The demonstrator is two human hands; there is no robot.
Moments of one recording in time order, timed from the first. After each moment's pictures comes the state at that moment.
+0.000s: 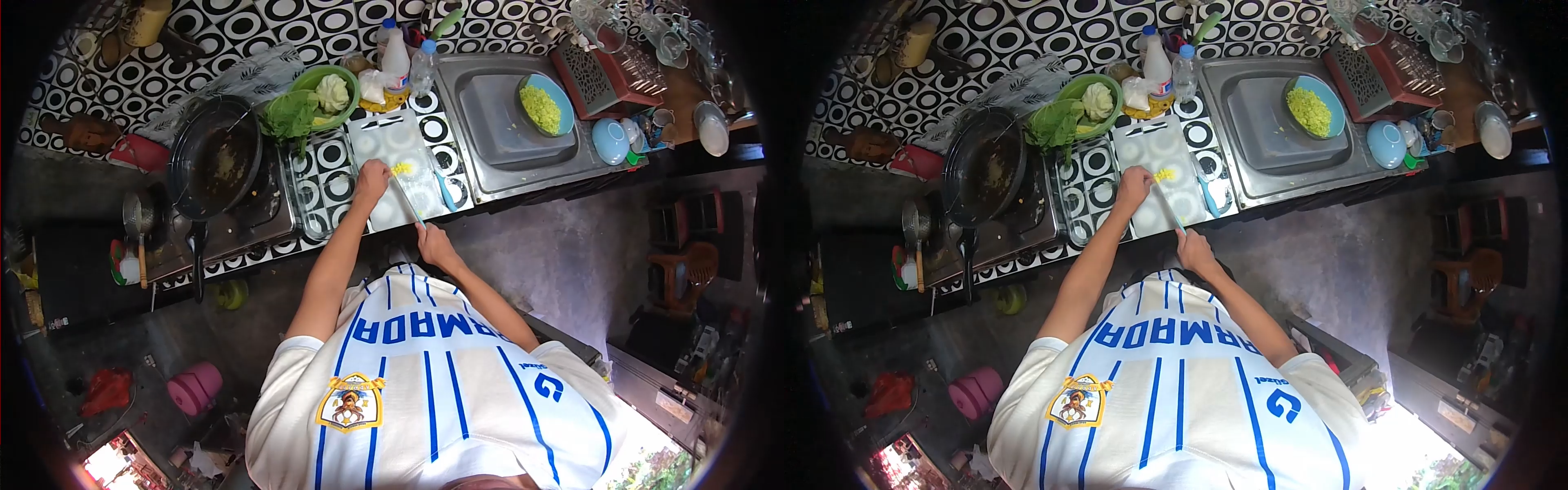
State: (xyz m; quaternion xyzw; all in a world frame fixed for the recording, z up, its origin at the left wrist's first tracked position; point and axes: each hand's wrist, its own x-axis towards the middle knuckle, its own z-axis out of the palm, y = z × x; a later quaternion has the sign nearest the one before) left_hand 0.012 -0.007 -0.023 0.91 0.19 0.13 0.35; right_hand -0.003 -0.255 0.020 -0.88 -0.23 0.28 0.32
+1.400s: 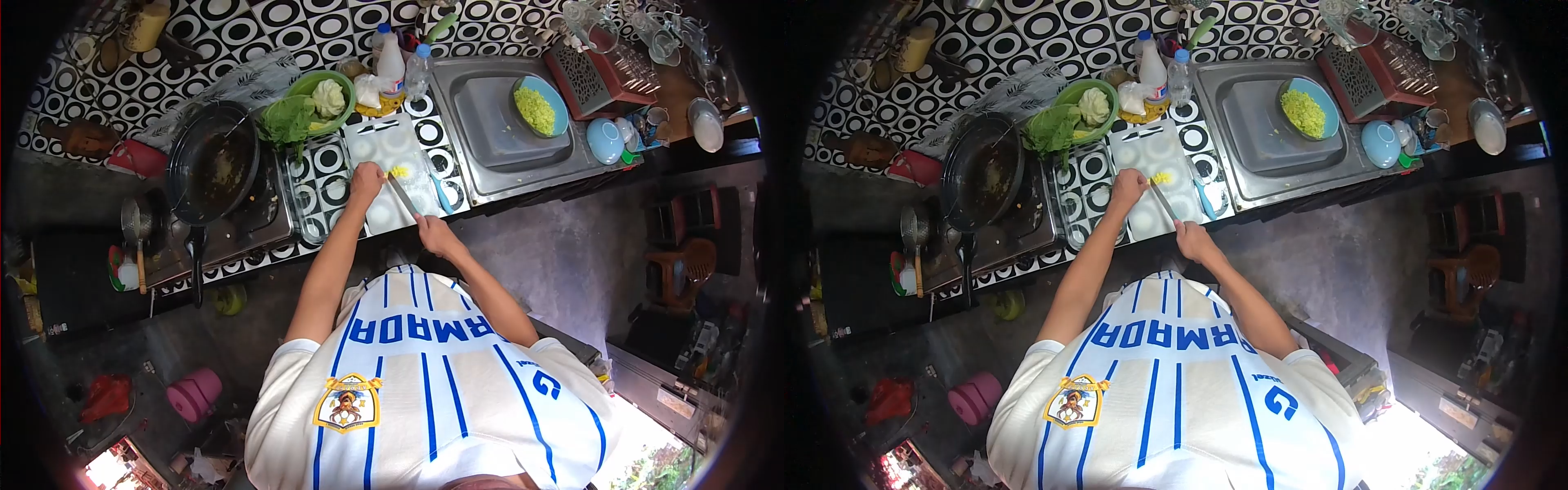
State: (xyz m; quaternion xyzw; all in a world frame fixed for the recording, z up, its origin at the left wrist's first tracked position) left_hand 0.018 0.002 -0.013 0.90 0.26 0.03 0.35; right_hand 0.027 -0.236 0.099 -0.83 -0.11 0.44 0.33
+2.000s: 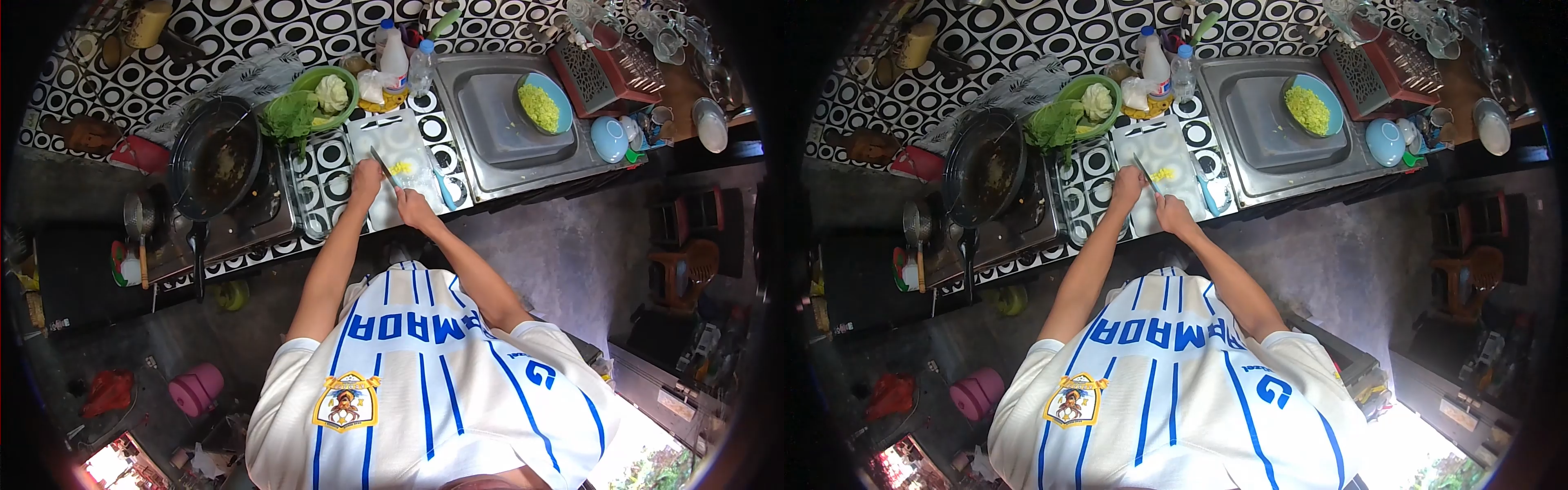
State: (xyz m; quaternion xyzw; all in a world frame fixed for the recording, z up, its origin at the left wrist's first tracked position) left_hand 0.013 0.004 -0.017 0.92 0.26 0.05 0.30; right_hand 0.040 -0.172 0.010 -0.85 -0.26 0.24 0.38
